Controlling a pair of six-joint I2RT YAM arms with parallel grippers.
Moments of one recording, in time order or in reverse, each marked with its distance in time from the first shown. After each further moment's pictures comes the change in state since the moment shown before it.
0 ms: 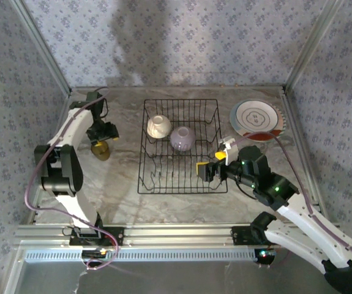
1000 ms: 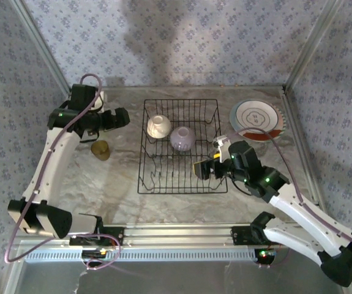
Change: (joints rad) left arm -0.147 -0.402 0.037 0.024 0.135 0.001; right arm 0.002 0.139 0.050 -0.060 0.036 0.023
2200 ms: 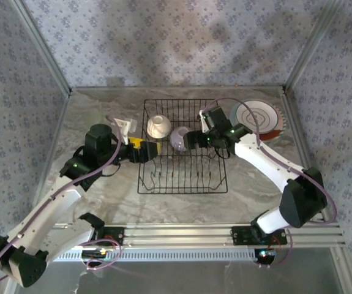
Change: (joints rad) left arm -0.331 -0.426 -0.605 0.663 0.247 -0.078; right arm -0.127 0.624 0.441 -0.121 0.063 -0.031
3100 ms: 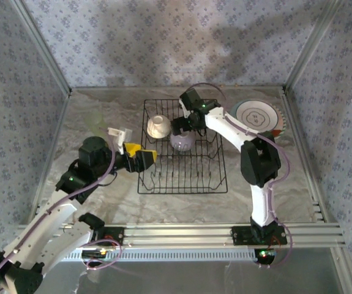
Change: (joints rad) left arm 0.000 -0.137 -0.144 0.077 0.017 -0.007; right arm -0.011 0.550 0.530 -0.155 0.055 -0.122
